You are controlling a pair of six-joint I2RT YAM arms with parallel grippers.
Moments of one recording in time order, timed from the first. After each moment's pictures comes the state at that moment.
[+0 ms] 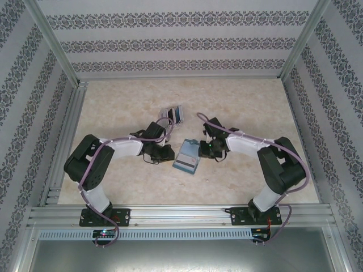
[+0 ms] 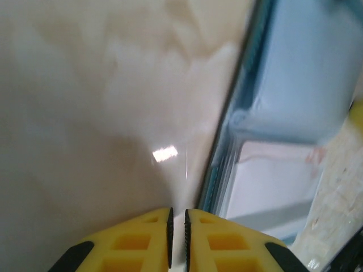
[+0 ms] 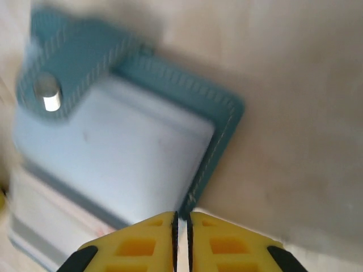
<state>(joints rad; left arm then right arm) -0.56 1.74 0.87 -0.27 0.47 -0.66 0.50 1.67 0.92 -0.46 -0.26 0.58</state>
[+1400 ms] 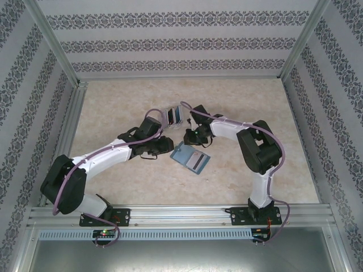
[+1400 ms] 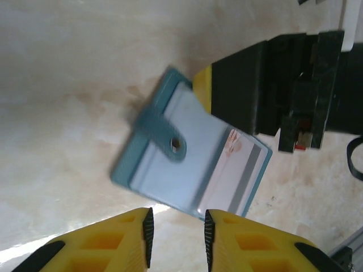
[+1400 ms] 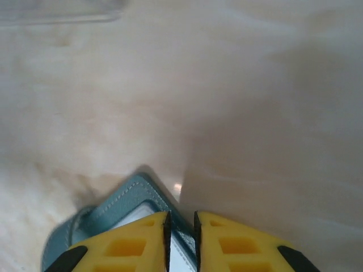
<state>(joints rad) -0.58 1.44 0.89 -0.37 0.24 -0.78 0.54 1.96 1.24 -0.47 -0.35 0.47</state>
